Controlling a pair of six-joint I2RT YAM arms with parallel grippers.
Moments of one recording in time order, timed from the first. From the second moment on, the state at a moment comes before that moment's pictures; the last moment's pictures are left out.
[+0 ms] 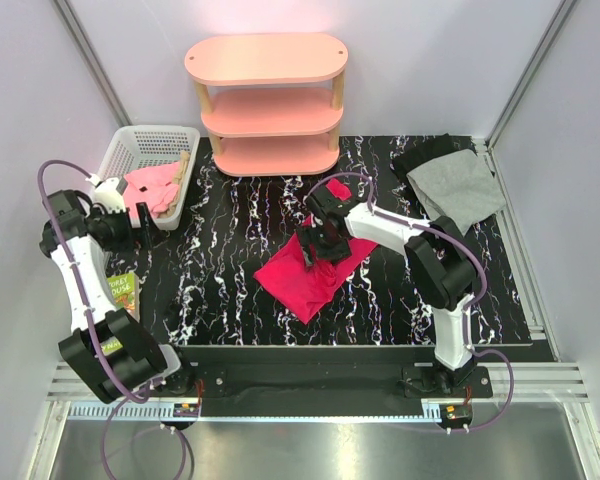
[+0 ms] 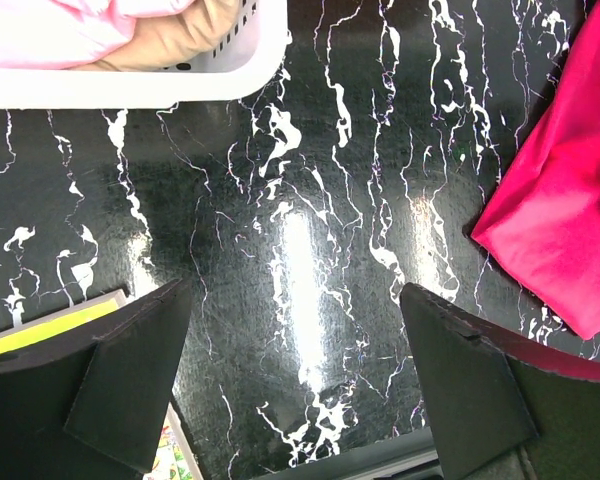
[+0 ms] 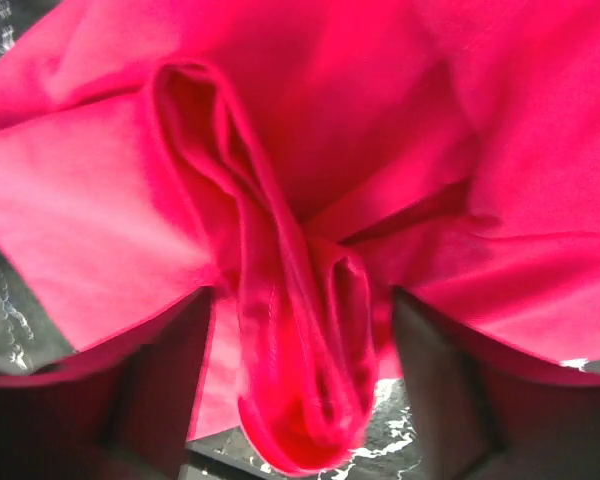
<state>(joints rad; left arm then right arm) 0.58 1.27 1.14 -0.87 0.67 0.37 0.68 2.00 1.45 -0.67 -0.14 0.39</state>
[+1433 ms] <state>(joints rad) 0.54 1.26 1.11 -0.87 0.63 0.38 0.86 1.91 1.34 -0.67 -0.08 0.48</state>
